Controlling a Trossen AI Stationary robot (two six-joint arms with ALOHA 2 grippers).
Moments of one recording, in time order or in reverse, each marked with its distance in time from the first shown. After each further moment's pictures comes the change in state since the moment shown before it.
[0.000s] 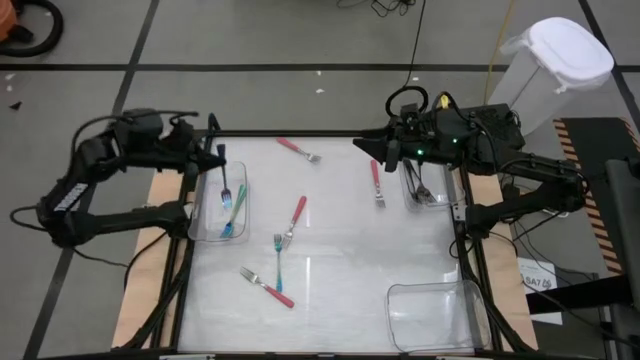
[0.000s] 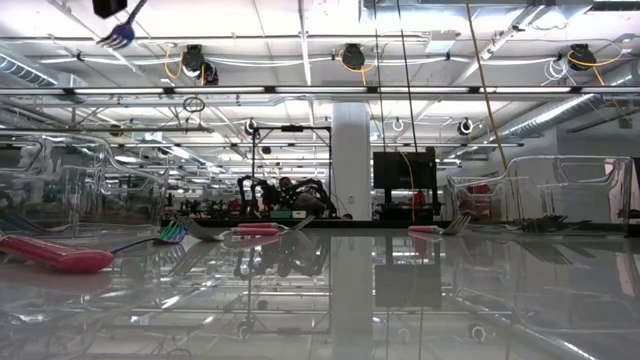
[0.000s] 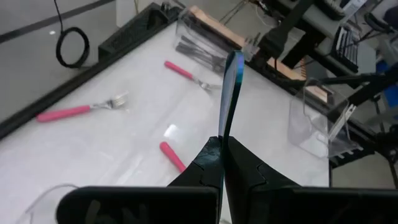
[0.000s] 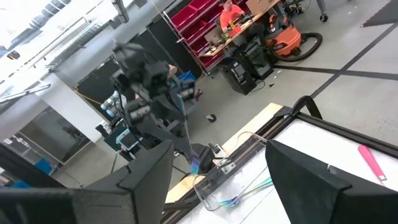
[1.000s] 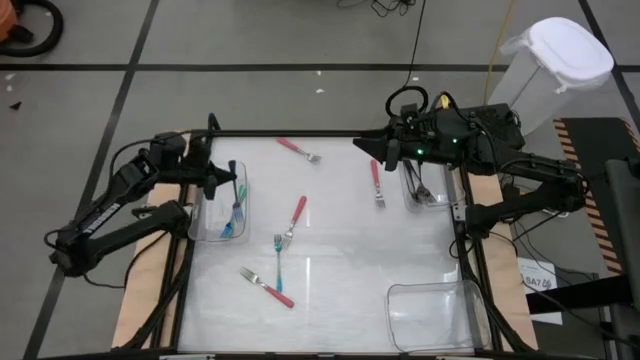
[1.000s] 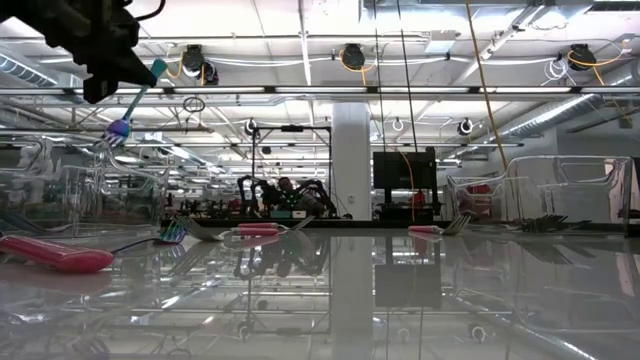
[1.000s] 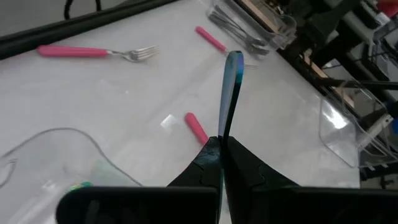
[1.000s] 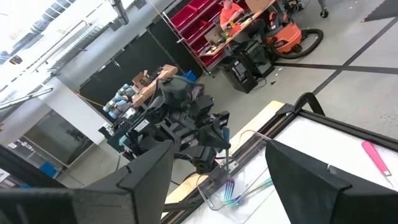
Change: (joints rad) left arm 0.259 -0.230 -0.571 0.272 0.190 -0.001; right arm 0.000 0.000 0.000 0.000 -0.003 0.026
